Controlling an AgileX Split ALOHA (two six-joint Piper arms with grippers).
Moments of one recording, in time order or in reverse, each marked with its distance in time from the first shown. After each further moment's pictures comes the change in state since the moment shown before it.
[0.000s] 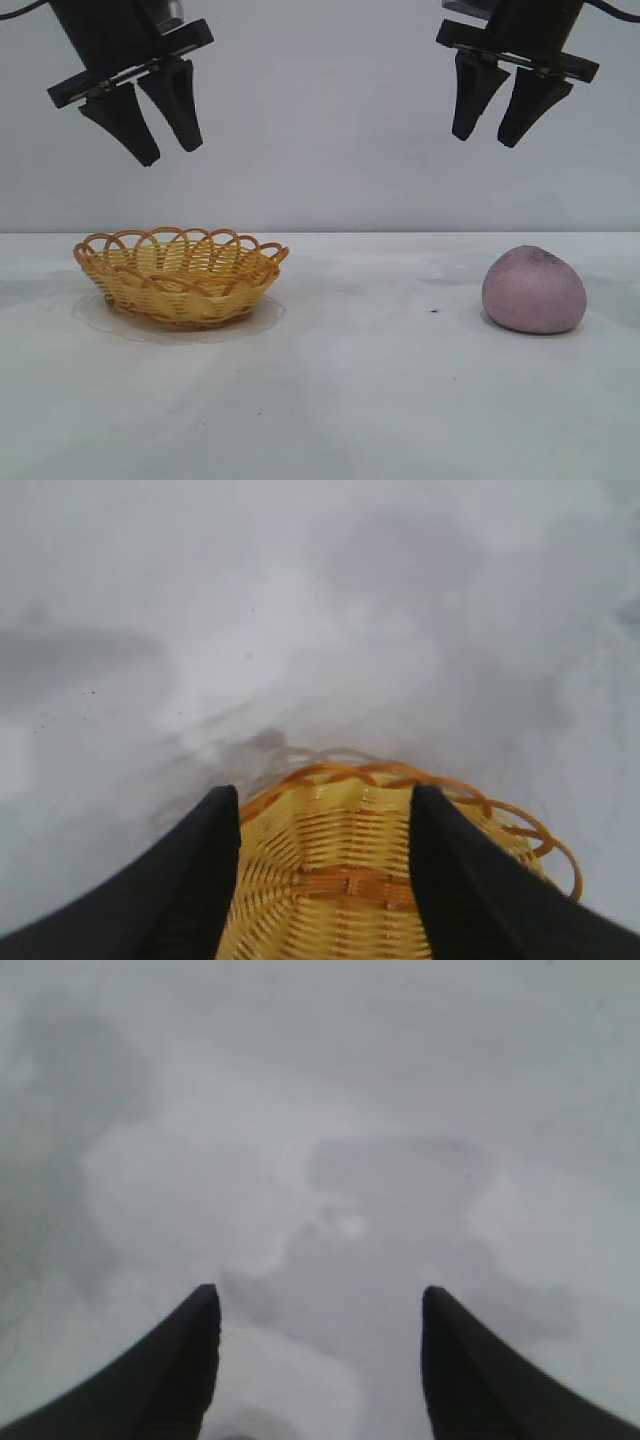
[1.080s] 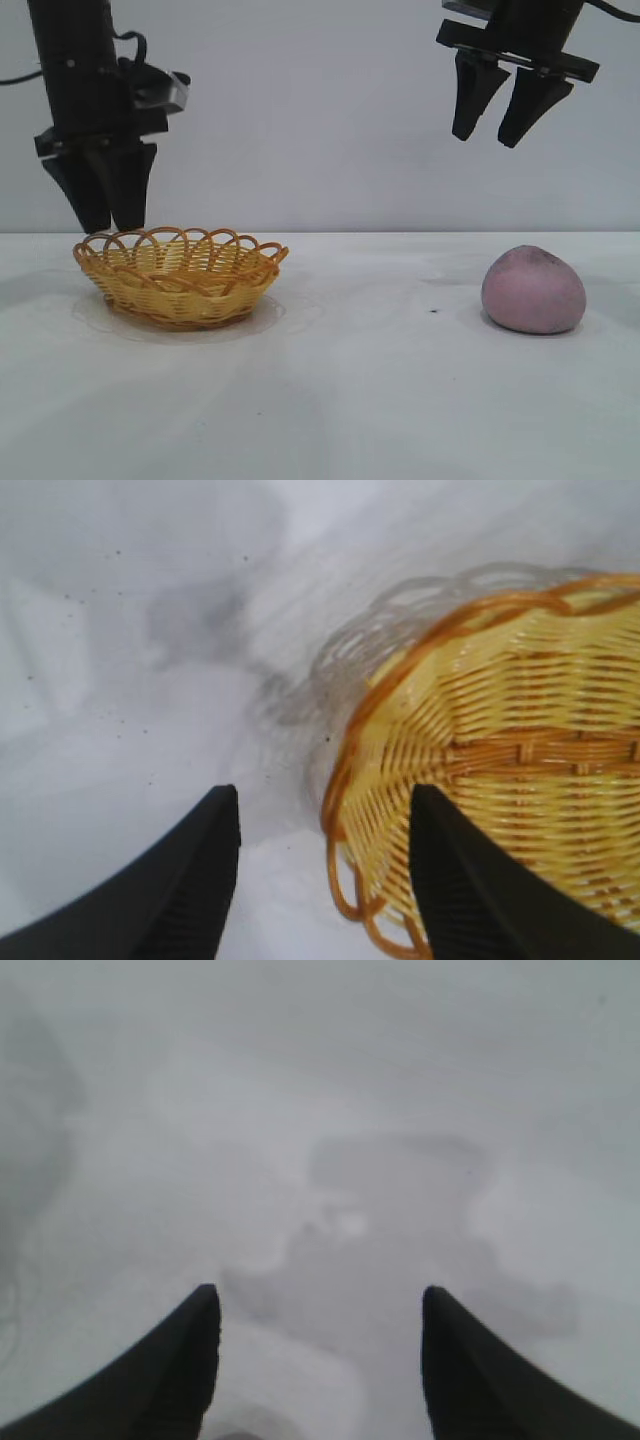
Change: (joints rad) left arm 0.000 0.213 -0.169 0.209 0.245 0.112; right arm 0.000 0.000 0.000 0.000 0.006 0.002
